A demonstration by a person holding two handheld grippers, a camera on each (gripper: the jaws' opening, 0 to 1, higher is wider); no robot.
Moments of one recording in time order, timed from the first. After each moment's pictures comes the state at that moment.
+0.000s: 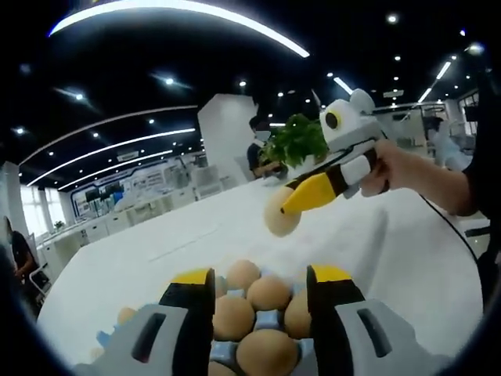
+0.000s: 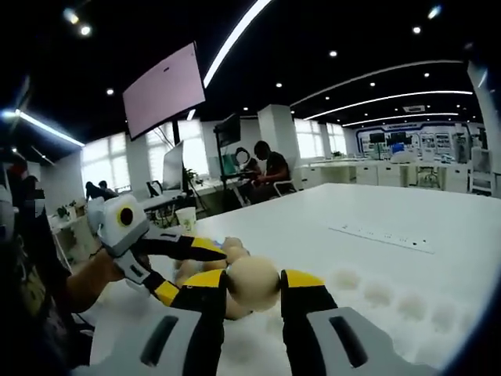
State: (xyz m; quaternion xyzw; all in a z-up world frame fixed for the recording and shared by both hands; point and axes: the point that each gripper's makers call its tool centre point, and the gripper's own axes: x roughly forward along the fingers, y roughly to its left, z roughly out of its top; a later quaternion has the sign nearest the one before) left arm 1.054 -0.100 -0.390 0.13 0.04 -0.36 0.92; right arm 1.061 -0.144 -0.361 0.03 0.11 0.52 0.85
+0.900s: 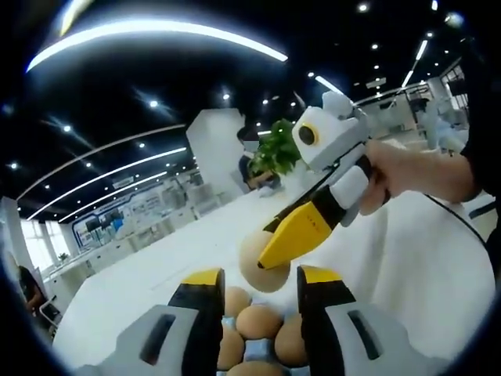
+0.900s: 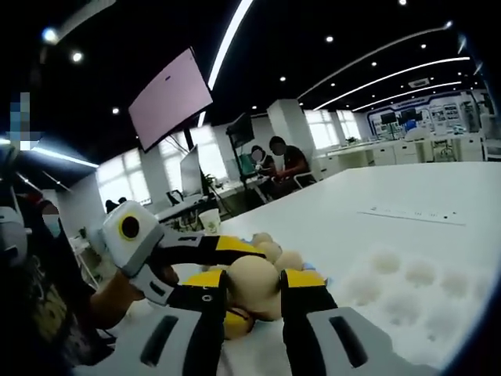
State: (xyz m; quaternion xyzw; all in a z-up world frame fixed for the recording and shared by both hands) left arm 1.037 -0.144 -0.375 0.18 -0.01 -0.37 0.91; right arm 1.036 -0.121 -0.371 0.08 0.14 0.56 0.81
